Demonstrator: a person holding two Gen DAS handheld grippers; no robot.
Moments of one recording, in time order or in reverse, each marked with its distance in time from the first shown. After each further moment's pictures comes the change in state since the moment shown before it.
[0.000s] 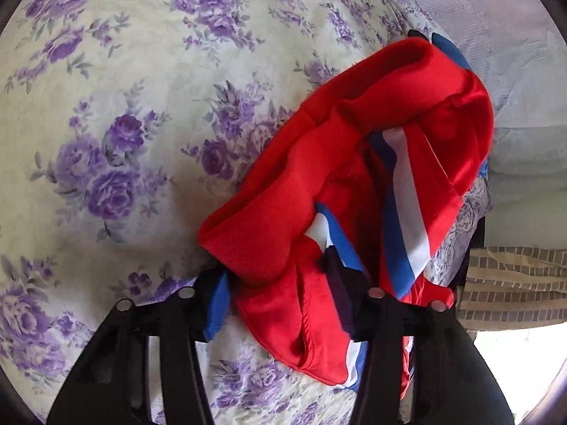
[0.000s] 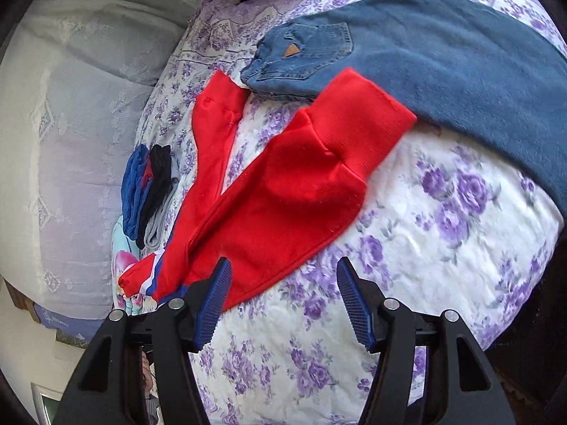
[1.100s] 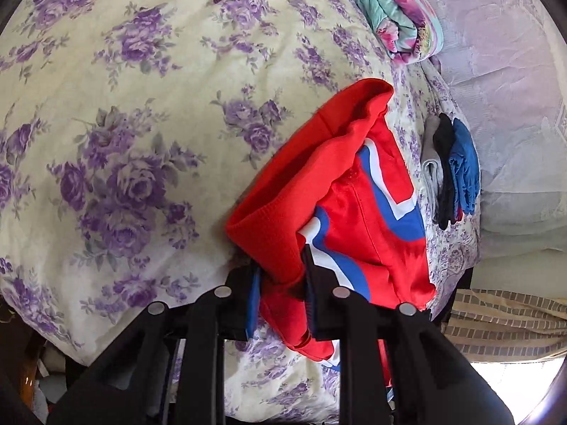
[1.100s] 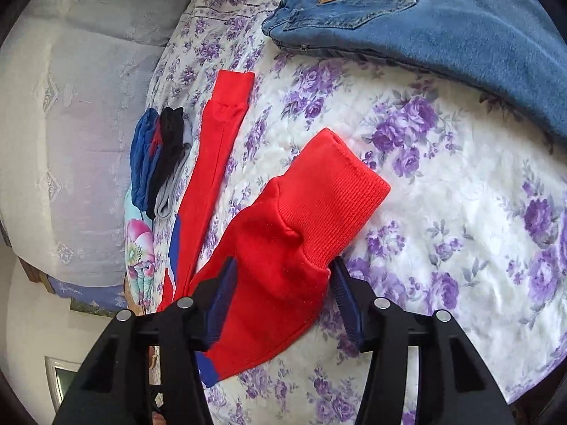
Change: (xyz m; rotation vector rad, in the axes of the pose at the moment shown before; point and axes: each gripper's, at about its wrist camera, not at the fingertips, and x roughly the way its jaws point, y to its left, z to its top) left arm -0.145 0.136 -0.135 -0.262 -0.186 0.002; right arm 0.058 0.016 0.033 -0.060 0.183 0.090
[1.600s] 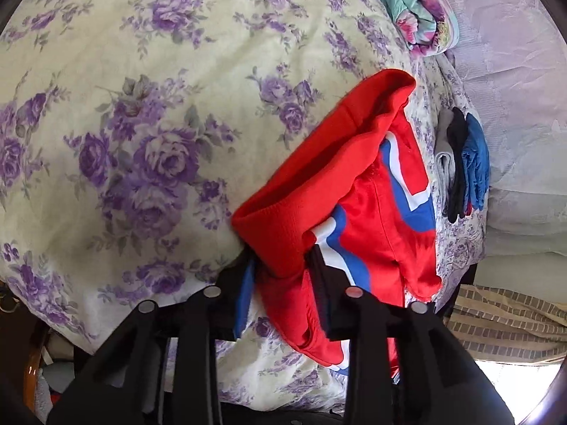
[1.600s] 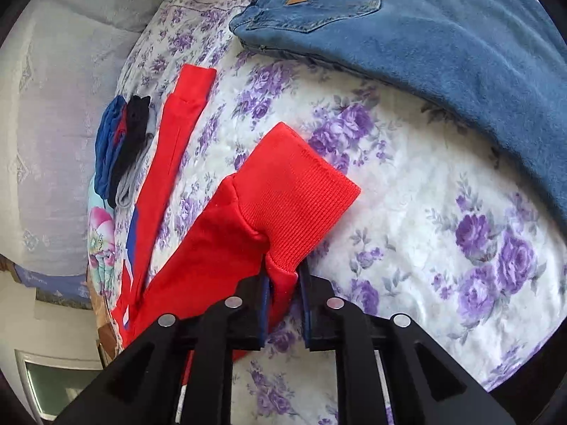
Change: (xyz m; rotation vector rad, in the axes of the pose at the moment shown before) left arm 0.000 0.018 -0.003 -0.018 0.054 0.027; right arm -0.016 -0.014 0.005 -0.051 0.008 -0.159
